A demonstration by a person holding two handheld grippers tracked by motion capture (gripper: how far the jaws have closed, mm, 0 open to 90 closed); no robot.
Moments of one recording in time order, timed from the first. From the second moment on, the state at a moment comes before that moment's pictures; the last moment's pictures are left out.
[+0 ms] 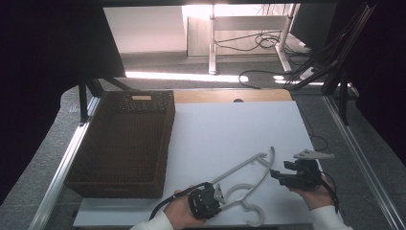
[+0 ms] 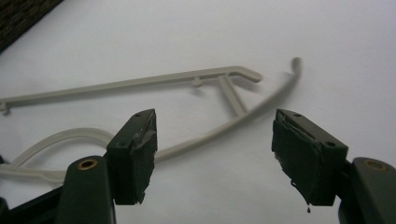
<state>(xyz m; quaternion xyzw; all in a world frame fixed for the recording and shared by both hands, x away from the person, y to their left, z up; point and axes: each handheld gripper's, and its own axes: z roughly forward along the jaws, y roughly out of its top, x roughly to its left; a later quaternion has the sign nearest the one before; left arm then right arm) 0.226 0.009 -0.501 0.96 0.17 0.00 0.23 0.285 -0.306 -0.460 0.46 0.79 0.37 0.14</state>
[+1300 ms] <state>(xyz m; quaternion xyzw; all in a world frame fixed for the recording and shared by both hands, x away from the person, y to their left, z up) 0.268 0.072 -0.412 0.86 0.25 -0.06 0.44 0.280 -0.351 -0.463 0.52 0.74 0.38 0.17</state>
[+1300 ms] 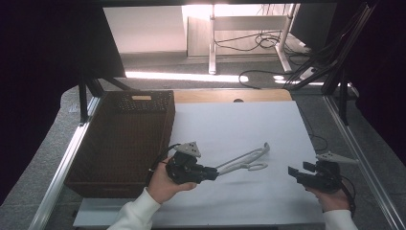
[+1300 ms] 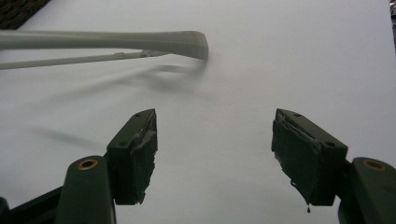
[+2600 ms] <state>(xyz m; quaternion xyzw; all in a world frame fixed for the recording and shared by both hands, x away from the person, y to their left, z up) 0.268 0.167 -0.338 0.80 0.29 0.03 0.53 0.281 -0.354 -0.463 0.53 0.74 0.38 0.17</state>
